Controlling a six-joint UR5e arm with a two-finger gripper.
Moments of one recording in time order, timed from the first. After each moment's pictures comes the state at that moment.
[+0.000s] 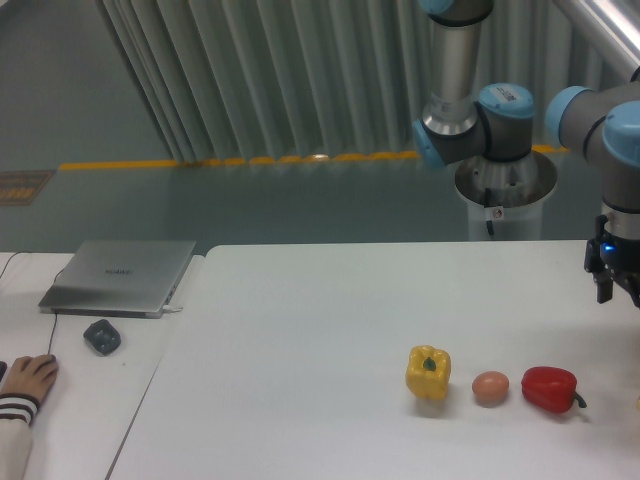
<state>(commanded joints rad) 2.54 -1.84 -1.53 -1.19 1.57 1.46</state>
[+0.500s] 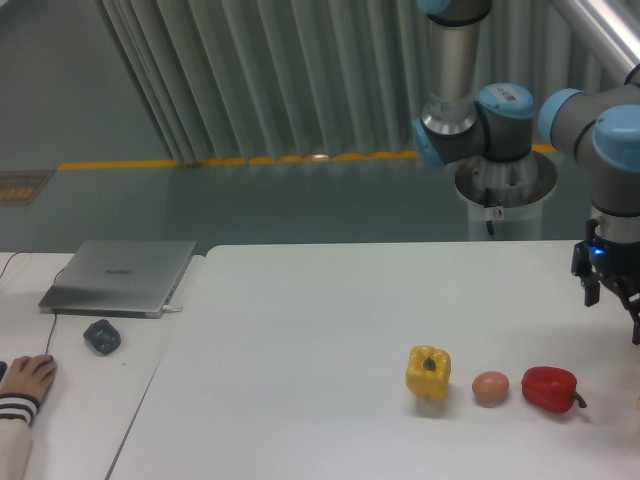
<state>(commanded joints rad) 2.51 -1.85 -1.54 -1.19 1.55 1.33</state>
